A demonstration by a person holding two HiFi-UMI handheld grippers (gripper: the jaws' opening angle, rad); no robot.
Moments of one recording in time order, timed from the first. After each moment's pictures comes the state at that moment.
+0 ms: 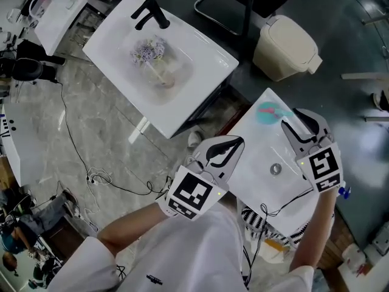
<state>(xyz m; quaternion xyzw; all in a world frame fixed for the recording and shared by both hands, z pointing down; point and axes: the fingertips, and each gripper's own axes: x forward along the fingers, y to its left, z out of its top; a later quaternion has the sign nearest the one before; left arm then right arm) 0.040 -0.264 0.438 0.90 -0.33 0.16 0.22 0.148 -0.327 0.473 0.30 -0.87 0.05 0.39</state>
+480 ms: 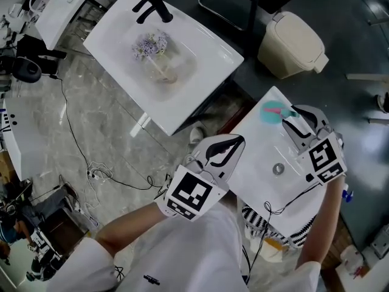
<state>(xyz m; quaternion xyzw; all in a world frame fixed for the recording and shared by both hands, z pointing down) 0.034 -0.269 0.449 0.90 -0.34 0.17 0.22 0.142 -0.331 0.513 0.21 -0.87 0.02 0.44</state>
